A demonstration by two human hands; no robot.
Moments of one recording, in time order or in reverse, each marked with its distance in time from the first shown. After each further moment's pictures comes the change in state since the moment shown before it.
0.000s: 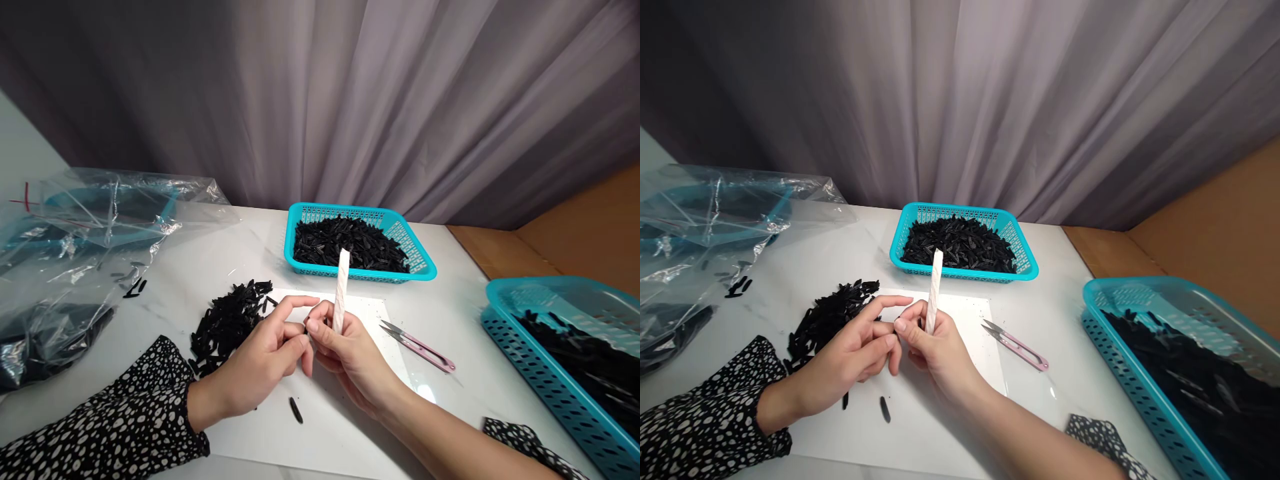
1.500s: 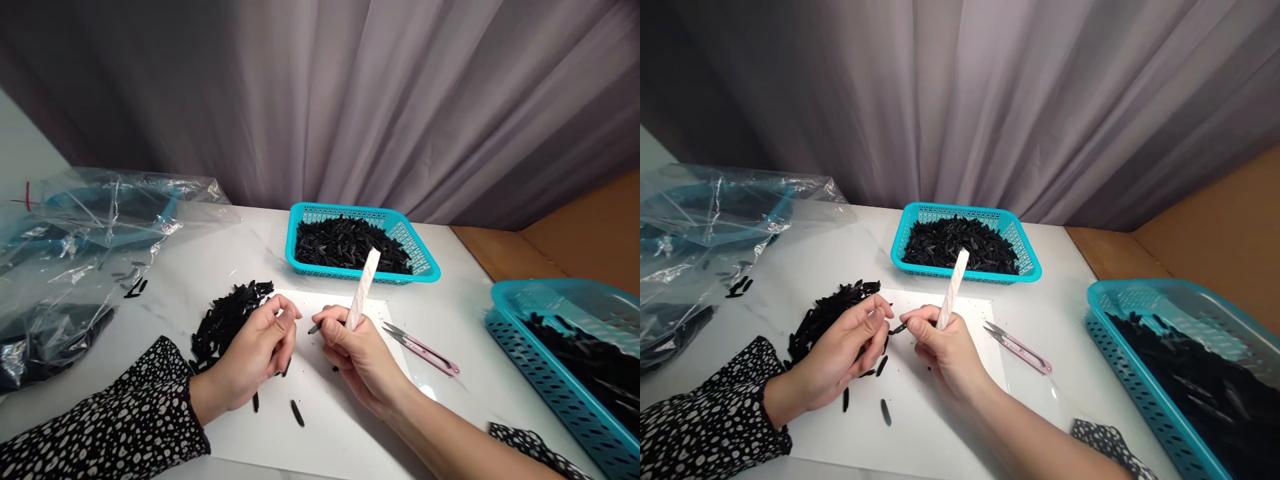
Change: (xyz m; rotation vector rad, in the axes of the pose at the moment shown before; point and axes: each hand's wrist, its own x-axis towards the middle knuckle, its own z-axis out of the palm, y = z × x) left_hand 0.005 -0.008 -0.004 -0.249 0.142 -0.046; right_hand 0.003 -0.003 -0.008 0.047 0.113 -0.019
